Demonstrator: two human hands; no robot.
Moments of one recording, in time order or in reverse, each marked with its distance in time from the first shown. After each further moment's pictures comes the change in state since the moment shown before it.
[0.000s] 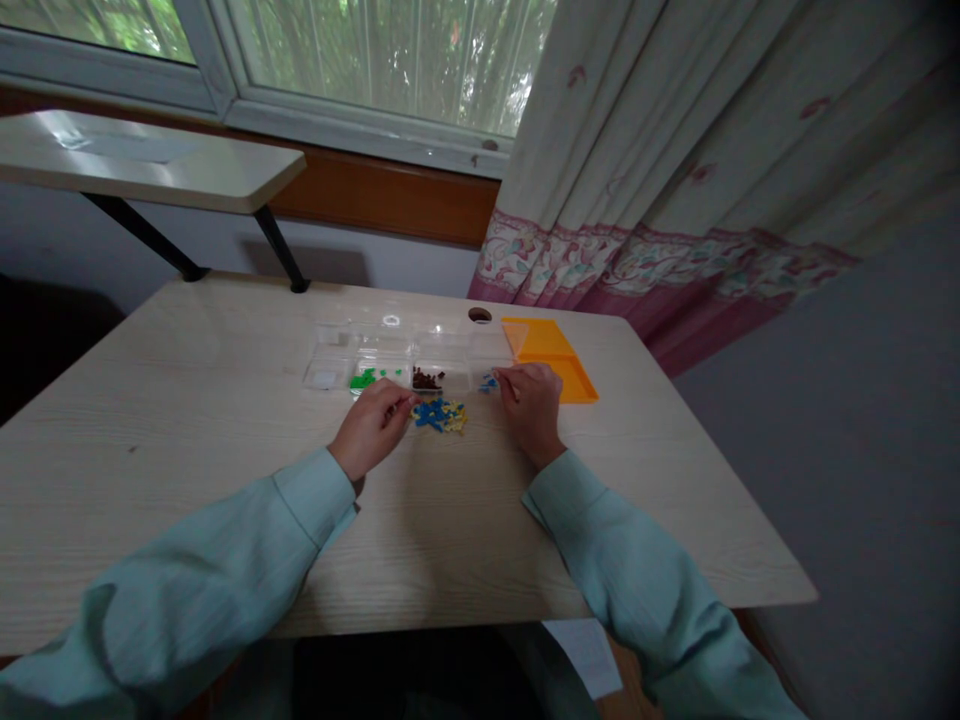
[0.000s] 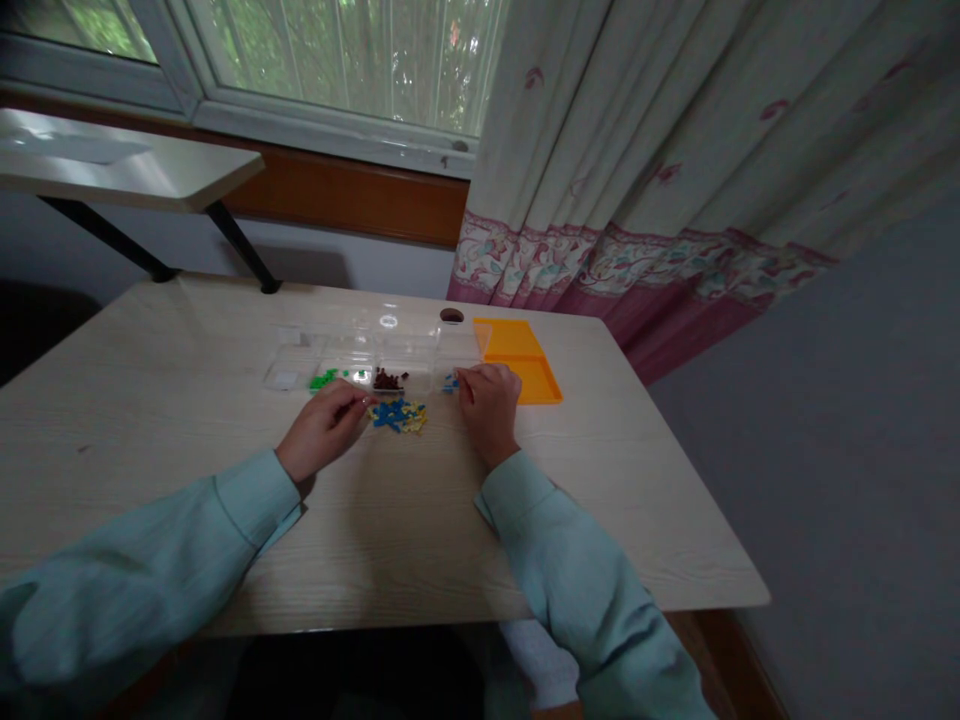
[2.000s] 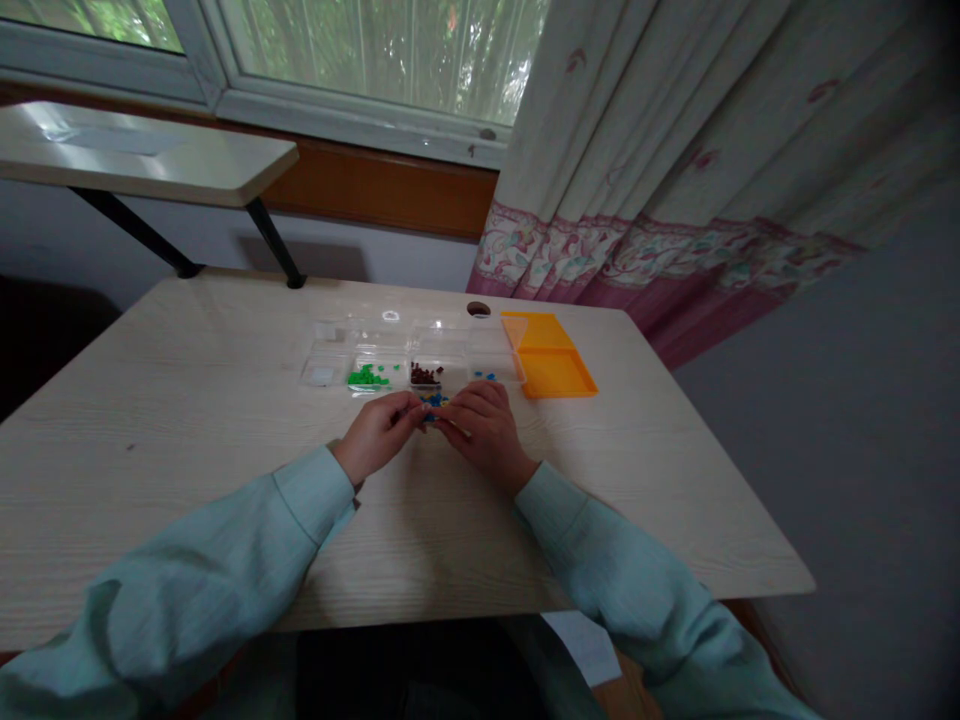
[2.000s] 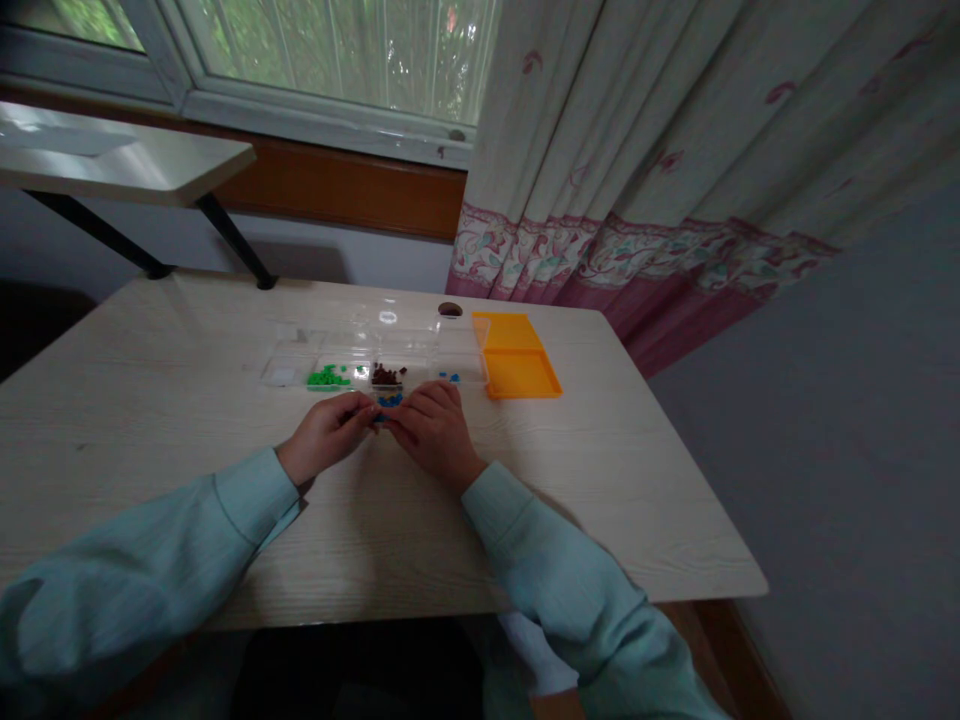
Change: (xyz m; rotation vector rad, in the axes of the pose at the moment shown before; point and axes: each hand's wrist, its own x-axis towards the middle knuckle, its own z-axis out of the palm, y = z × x) left_hand -0.004 0.008 0.010 -0.264 -0.140 -0.135; right_hand -0.023 -0.065 -0.008 0.224 -0.158 -0.372
